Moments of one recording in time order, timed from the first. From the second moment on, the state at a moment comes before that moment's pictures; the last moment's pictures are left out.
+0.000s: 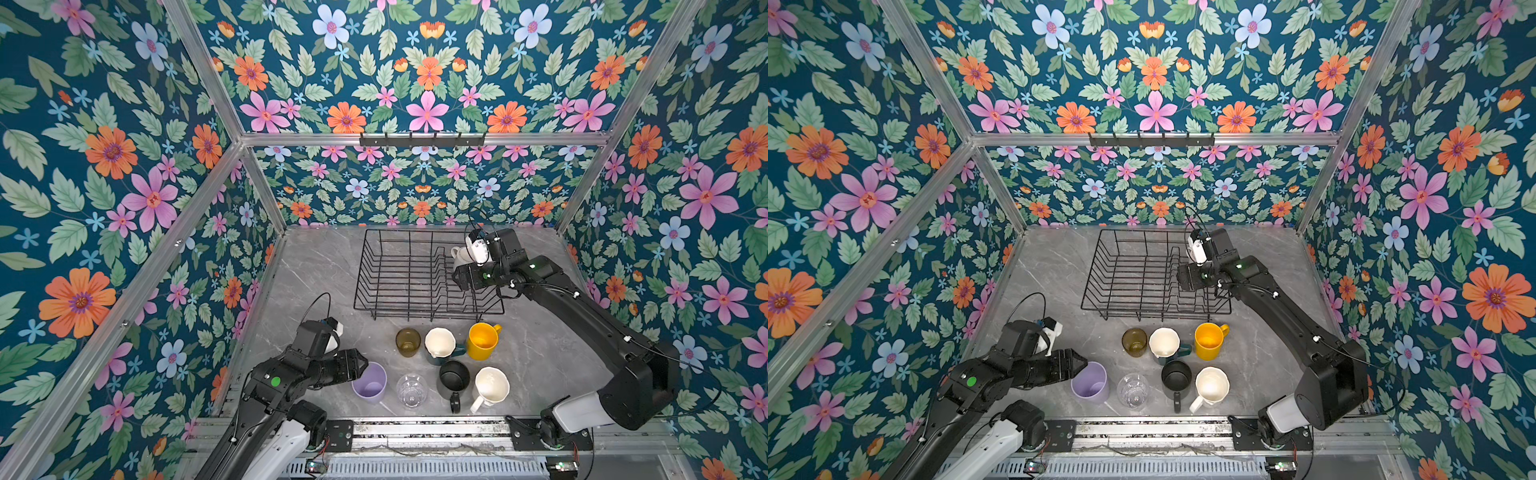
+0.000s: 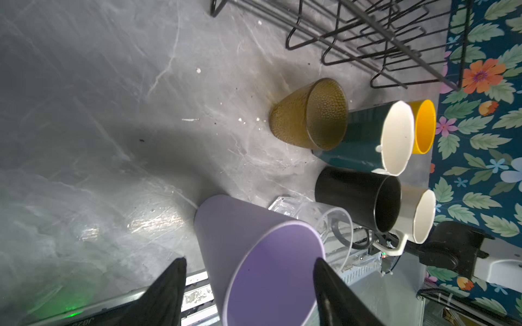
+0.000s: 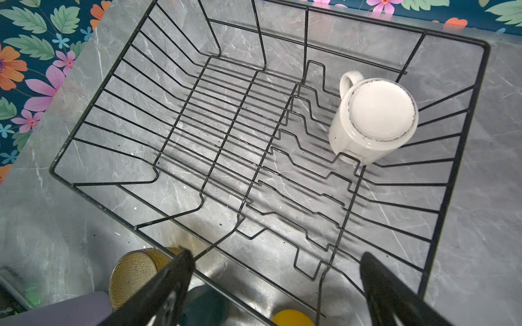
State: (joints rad) left arm -0.50 0.60 0.70 -1.12 0.29 -0.62; right arm 0.45 1.47 1.35 -0.70 -0.10 0.16
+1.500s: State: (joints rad) left arm -0.58 0.78 0.65 -1.03 0.21 -0.61; right arm 0.48 1.45 1.29 -0.69 -0.08 0.16
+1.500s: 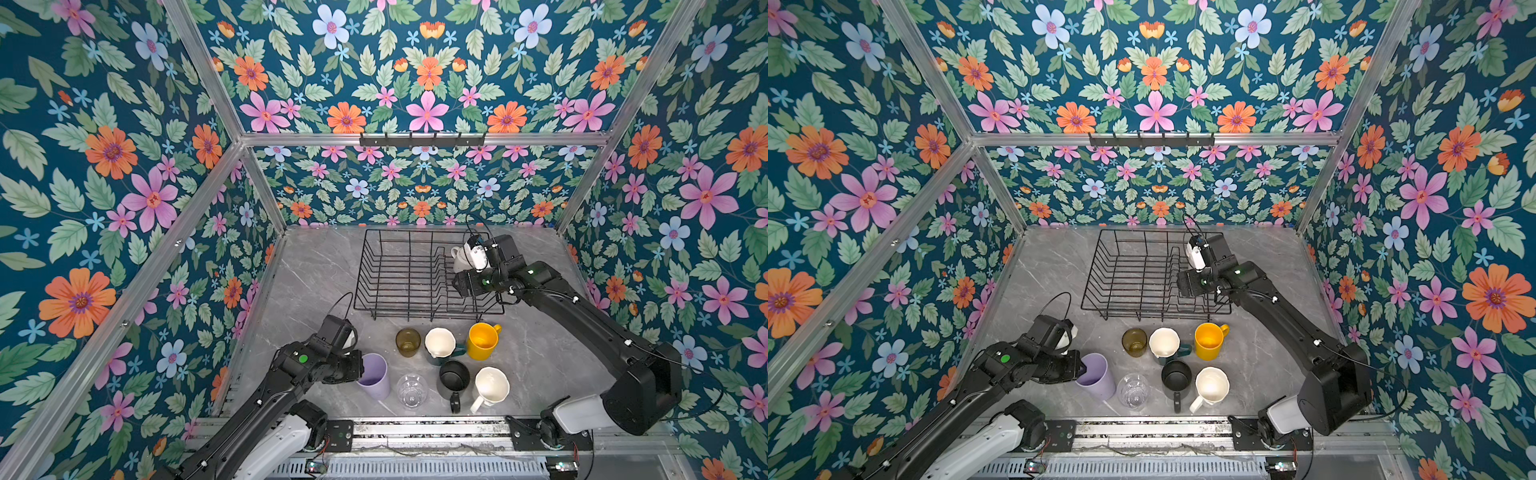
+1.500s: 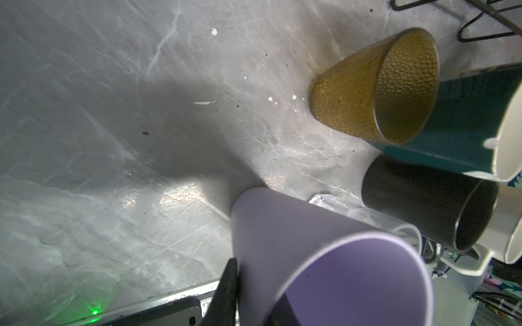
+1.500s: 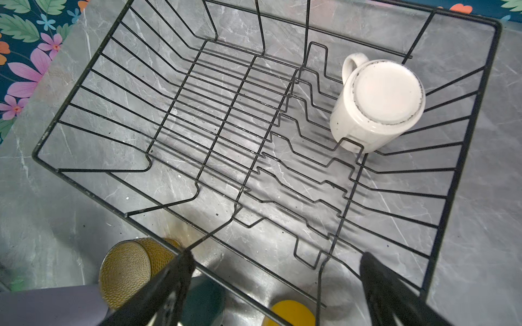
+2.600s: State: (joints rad) left arm -0.56 0.86 0.95 -0.63 0.16 -0.44; right arm 0.36 1.20 1.02 -0.22 -0.71 0.41
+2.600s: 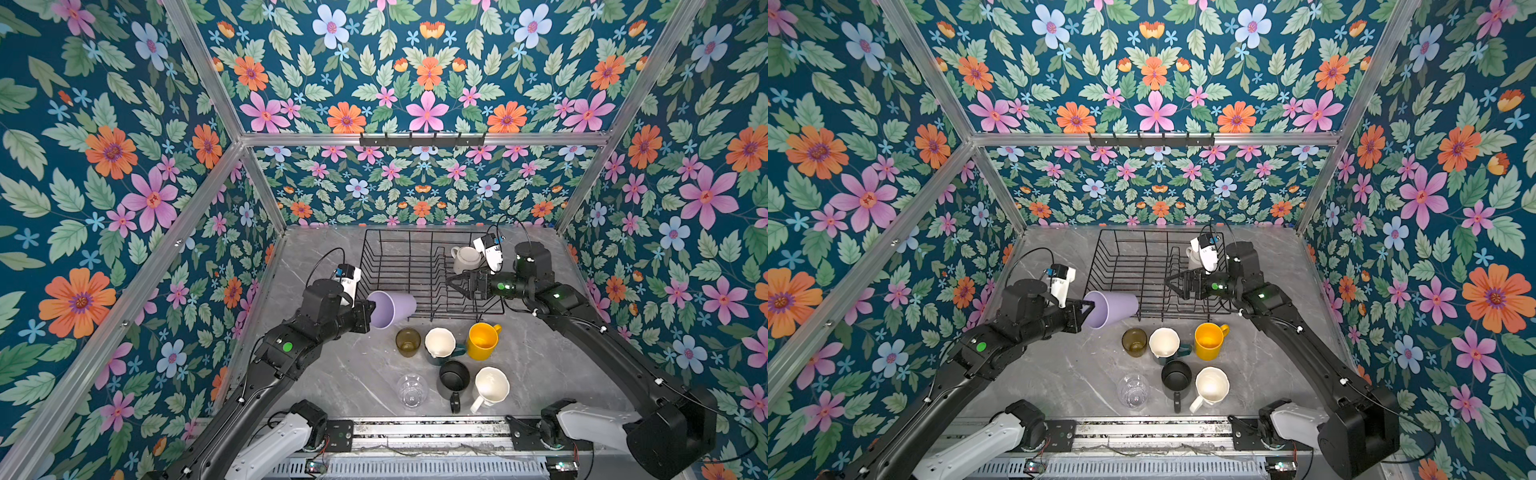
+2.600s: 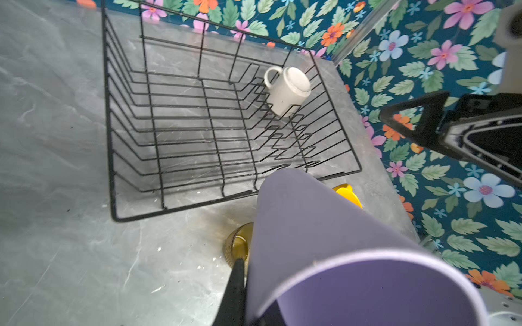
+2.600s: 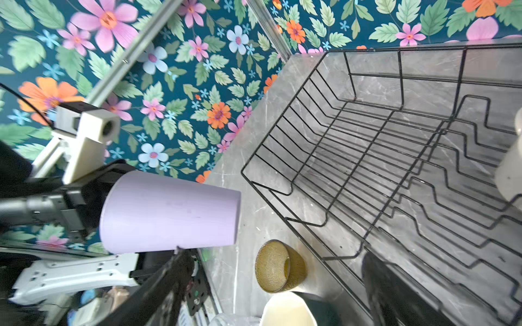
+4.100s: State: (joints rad) left arm -0.34 1.07 0.65 0.48 0.93 -0.85; right arm 0.49 1.37 1.00 0.25 -1.13 0.63
